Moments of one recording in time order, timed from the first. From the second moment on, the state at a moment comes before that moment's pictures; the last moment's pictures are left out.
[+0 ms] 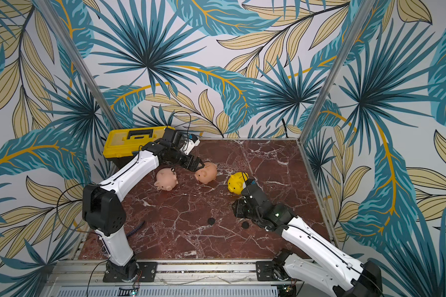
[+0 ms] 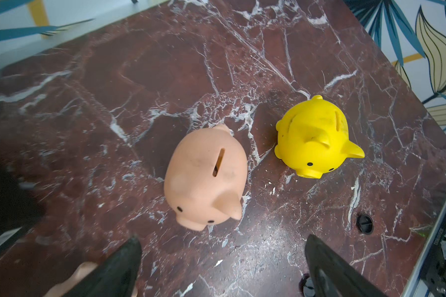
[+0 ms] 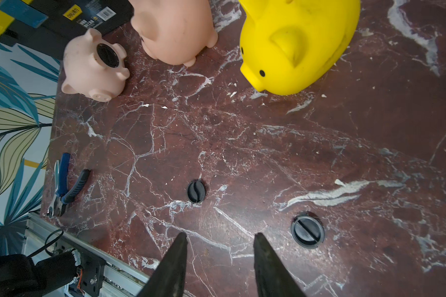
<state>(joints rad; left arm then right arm) -0.39 1.87 1.68 -0.74 0.41 0.09 0.69 0.93 0.79 -0.68 0.04 0.74</state>
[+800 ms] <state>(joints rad) -0.39 1.96 1.61 -0.50 0.46 0.43 0.69 0.91 0.77 -0.59 -0.02 0.73</state>
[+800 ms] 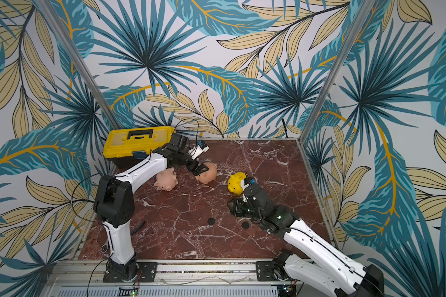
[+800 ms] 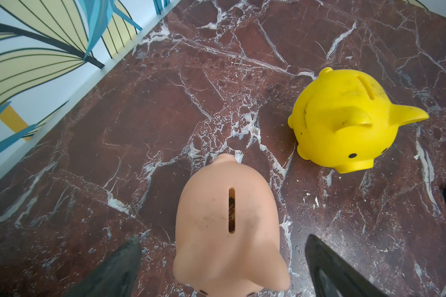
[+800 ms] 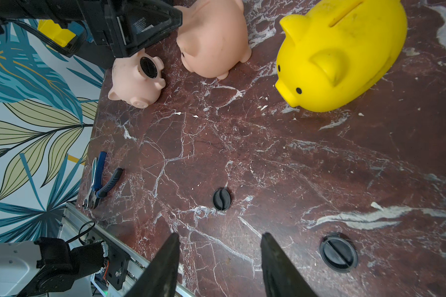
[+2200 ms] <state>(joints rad) -0.38 2.03 1.57 -0.50 0.49 0.48 0.69 0.93 0.75 -0.59 -0.03 0.72</state>
